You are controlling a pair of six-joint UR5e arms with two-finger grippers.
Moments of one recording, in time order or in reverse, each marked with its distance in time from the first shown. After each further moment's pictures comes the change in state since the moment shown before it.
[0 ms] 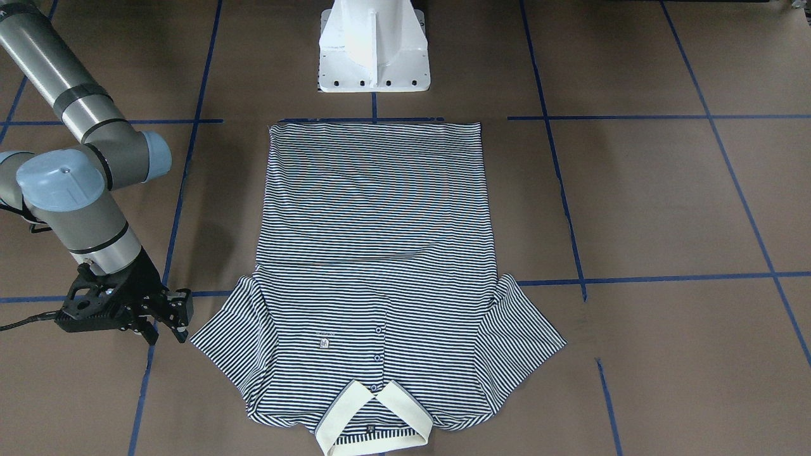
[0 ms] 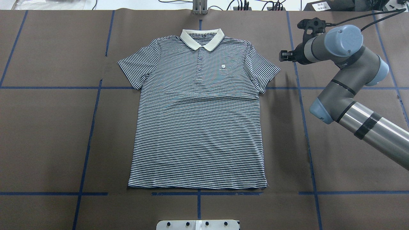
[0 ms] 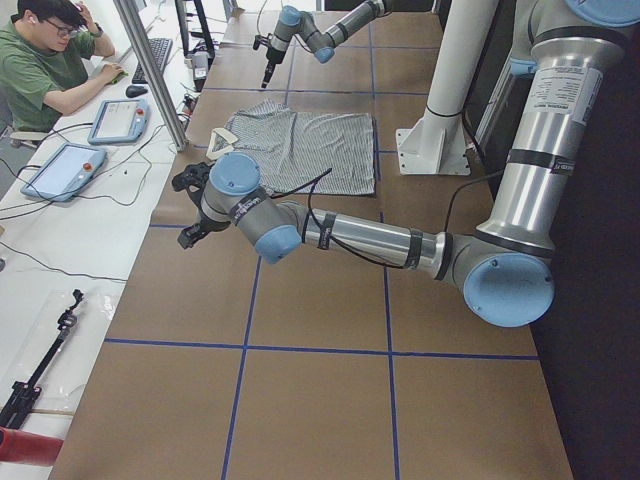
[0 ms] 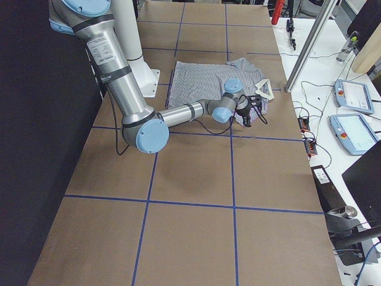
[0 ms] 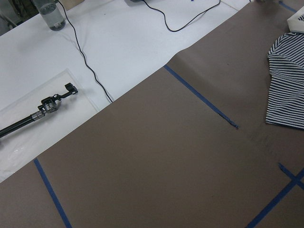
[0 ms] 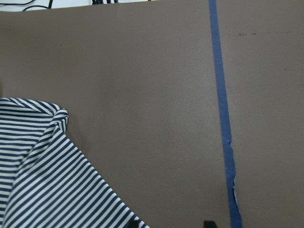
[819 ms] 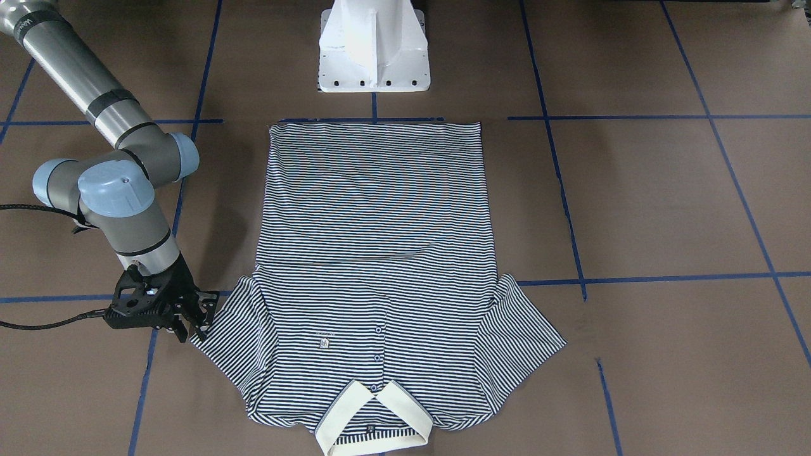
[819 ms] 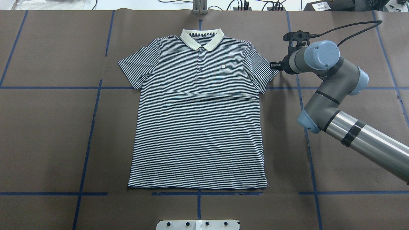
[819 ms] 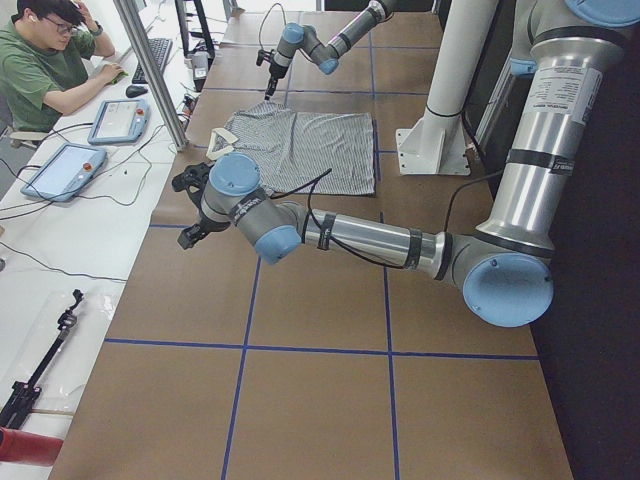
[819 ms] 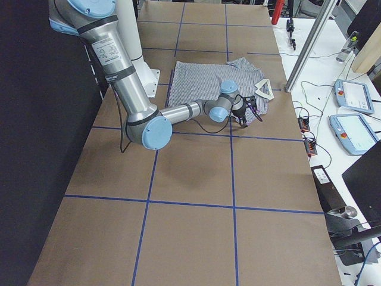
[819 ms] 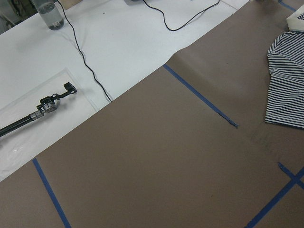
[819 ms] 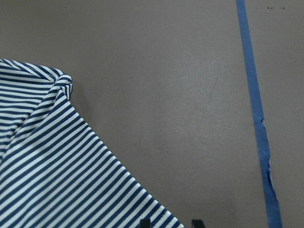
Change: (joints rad) left arm 0.002 0.000 0.004 0.000 0.000 0.001; right arm -0.064 0.022 -0.040 -0.006 -0.075 -0.013
